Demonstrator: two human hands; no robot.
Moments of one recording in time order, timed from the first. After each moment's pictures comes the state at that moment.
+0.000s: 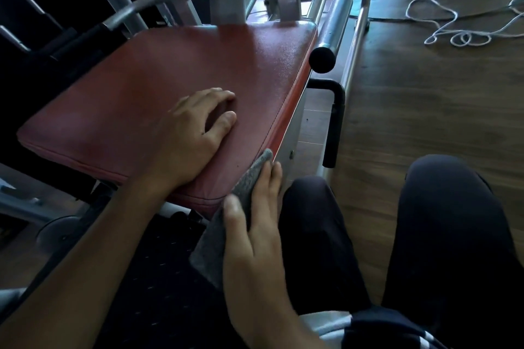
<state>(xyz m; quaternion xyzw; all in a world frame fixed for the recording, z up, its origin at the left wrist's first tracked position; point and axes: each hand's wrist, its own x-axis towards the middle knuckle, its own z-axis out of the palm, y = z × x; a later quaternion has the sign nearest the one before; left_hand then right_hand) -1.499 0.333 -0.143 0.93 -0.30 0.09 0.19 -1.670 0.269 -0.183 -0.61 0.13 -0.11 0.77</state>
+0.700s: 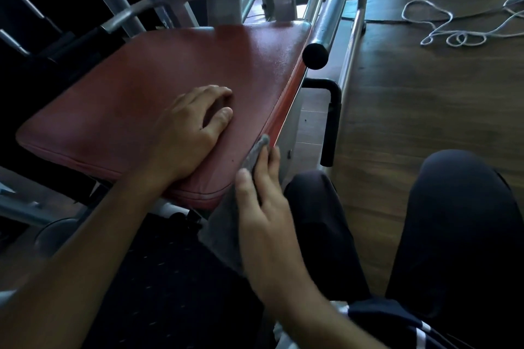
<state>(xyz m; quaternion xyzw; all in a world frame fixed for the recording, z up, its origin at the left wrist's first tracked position) -1.500 0.330 -0.143 0.93 -0.30 0.09 0.19 -1.655 0.245 -0.187 -0.61 0.11 -0.12 0.77</state>
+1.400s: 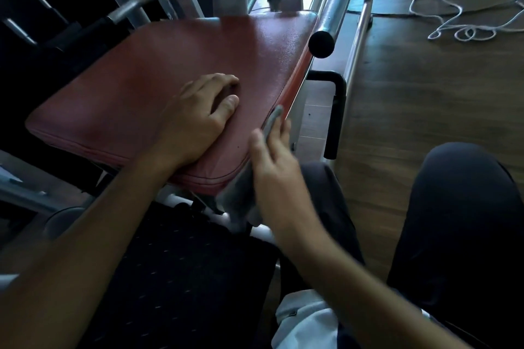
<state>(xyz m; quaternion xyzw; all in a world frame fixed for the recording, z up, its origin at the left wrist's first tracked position) -1.499 0.329 -0.143 0.93 -0.30 0.07 0.18 -1.632 0.223 -0.189 -0.65 0.10 -0.09 0.75</state>
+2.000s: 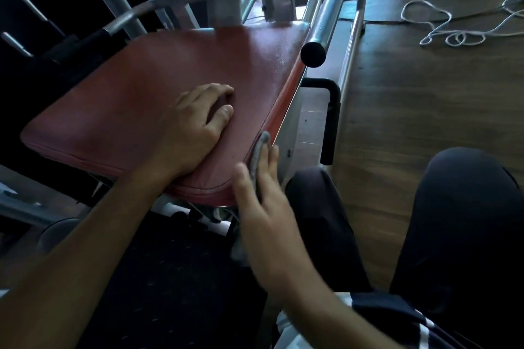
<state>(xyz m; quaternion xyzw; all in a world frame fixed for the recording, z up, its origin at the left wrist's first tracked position) -1.499 0.328 -0.143 0.93 -0.30 0.08 0.18 -1.655 0.238 -0.186 -0.63 0.08 -0.11 0.76</state>
